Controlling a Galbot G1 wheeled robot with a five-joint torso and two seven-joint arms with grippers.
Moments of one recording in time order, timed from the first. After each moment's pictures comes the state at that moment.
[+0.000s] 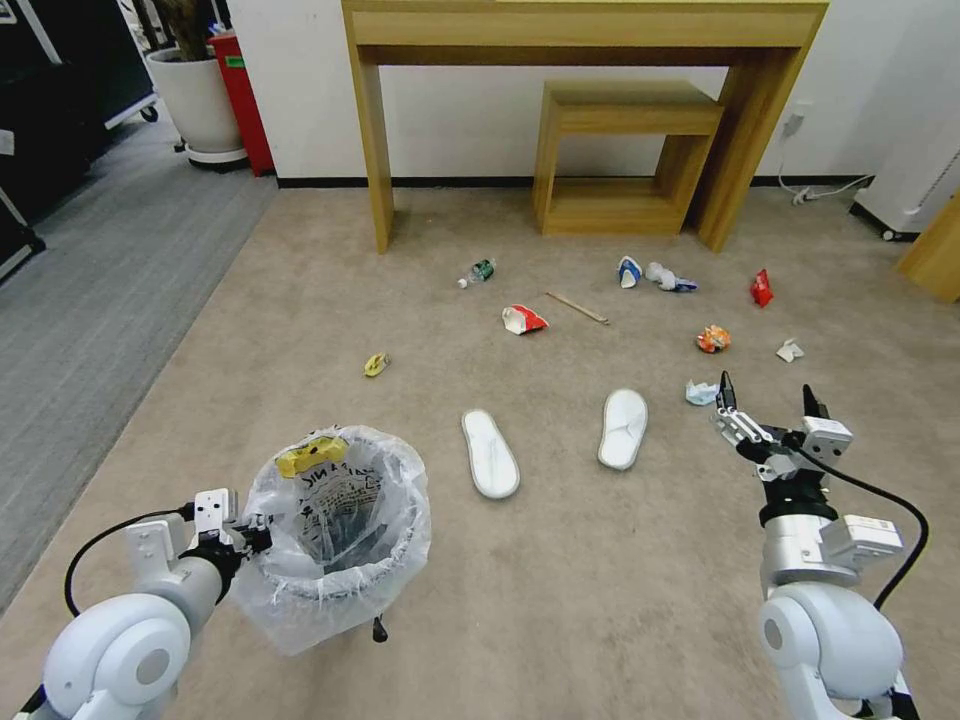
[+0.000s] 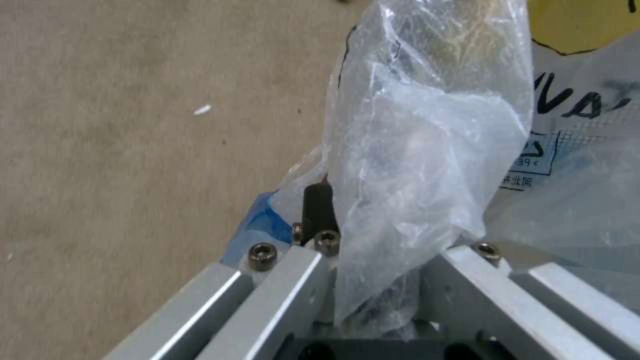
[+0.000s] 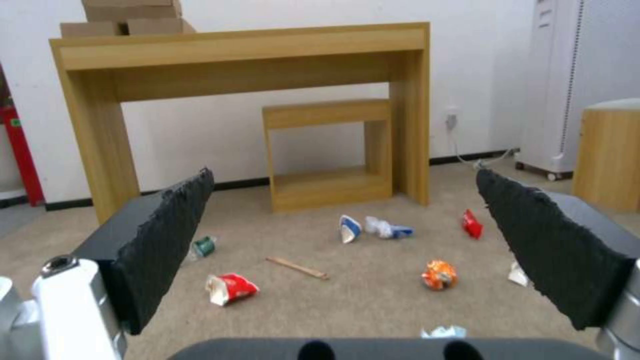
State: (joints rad) left arm 1.58 -0.87 -0.64 -2.18 -1.04 0.54 -0.47; right arm -1.44 1.37 0.71 2.14 0.31 0.00 0.13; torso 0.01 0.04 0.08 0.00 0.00
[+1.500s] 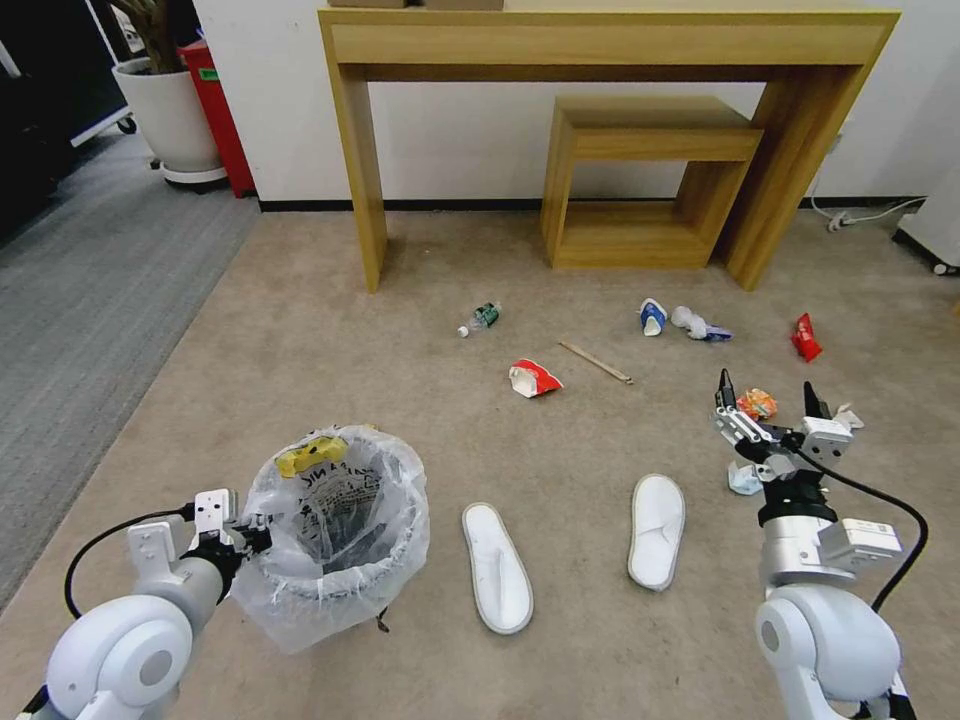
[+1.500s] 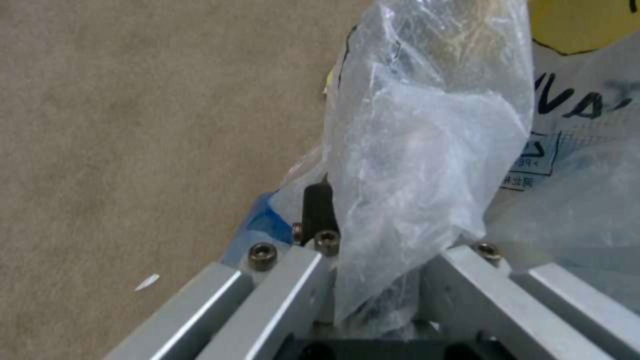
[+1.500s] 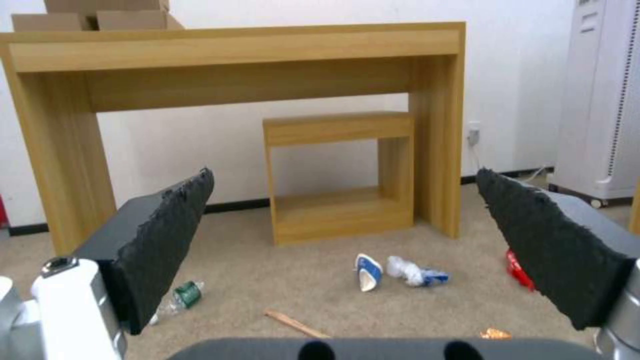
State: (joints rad) left arm 1.59 -0.87 -0.64 -2.18 -1.02 0.53 -0.47; right arm -1.45 1.37 0.70 2.14 0.29 0.03 0.14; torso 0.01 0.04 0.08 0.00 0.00
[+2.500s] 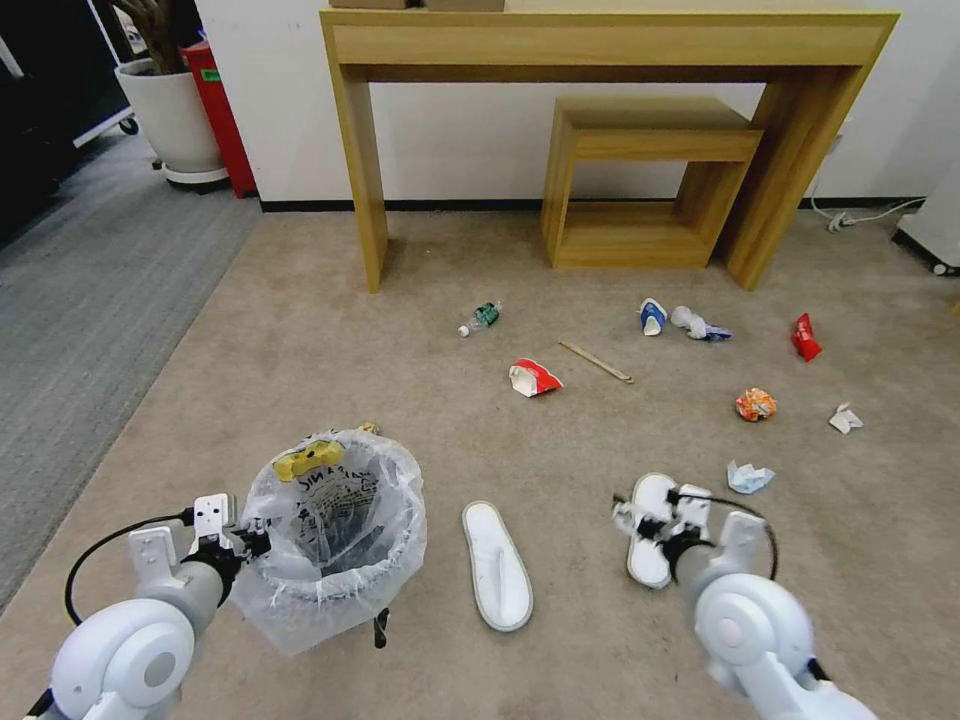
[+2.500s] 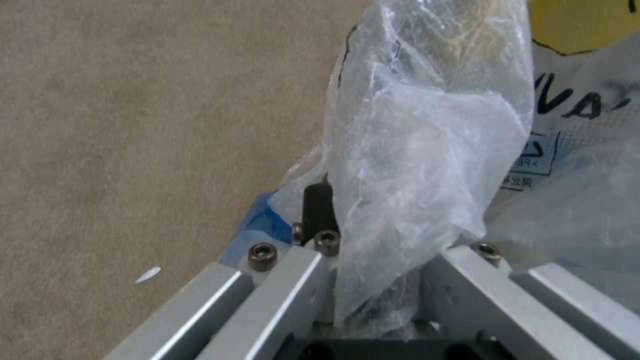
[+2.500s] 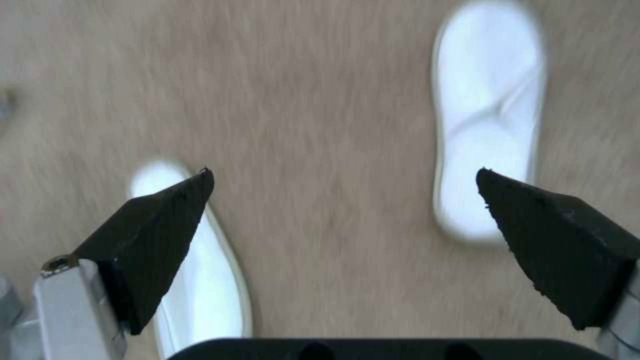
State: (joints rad) left arm 1.57 -0.90 -0.62 -2.14 -1.00 0.51 -0.46; right arm -1.35 1.13 0.32 1.99 0.99 -0.57 0.66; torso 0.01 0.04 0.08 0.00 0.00
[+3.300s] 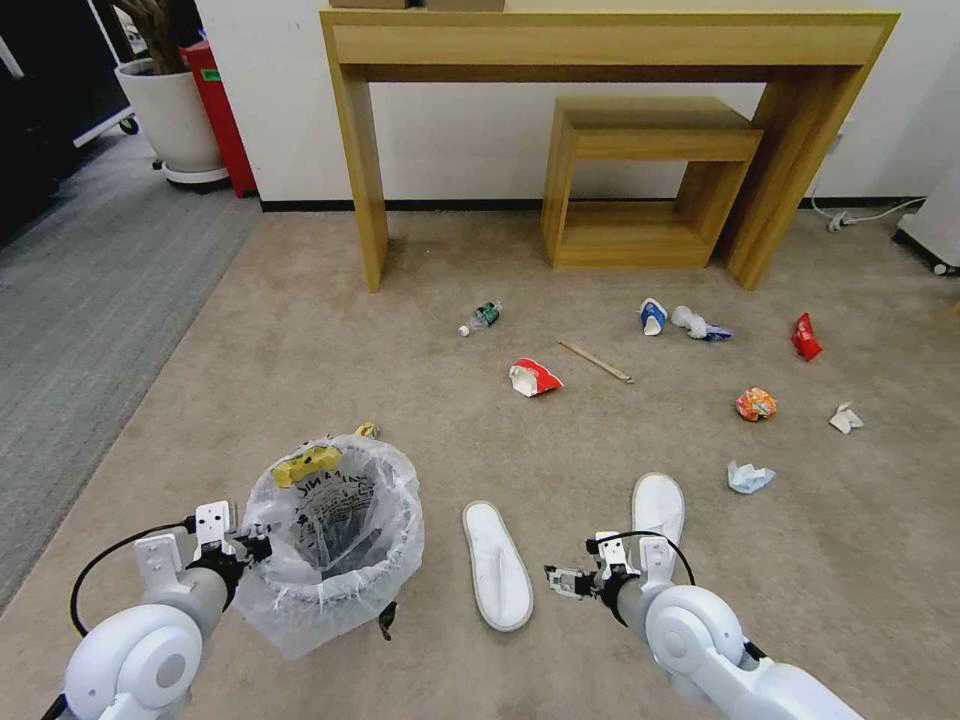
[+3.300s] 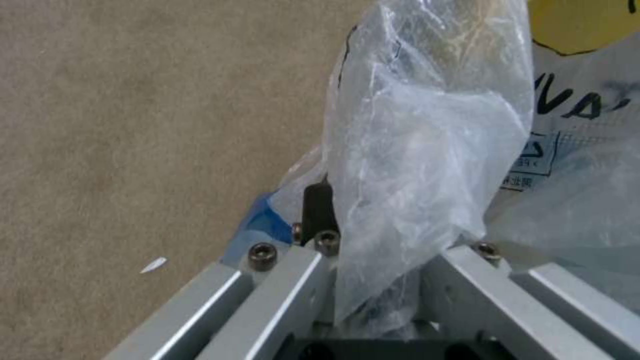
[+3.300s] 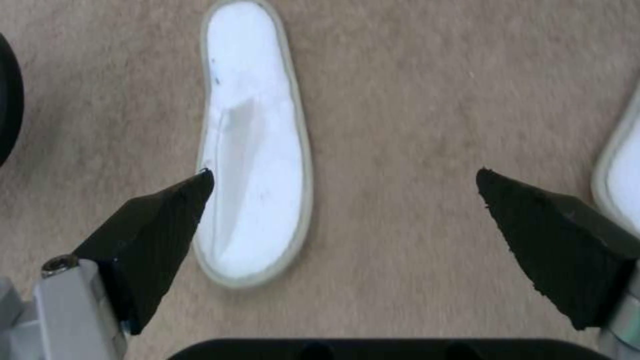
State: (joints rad) left arm 1.57 -0.93 -0.62 -2.11 -0.97 0.50 -0.46; right arm -1.11 0.90 -0.09 1.83 1.06 -0.55 0.48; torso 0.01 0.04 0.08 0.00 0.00
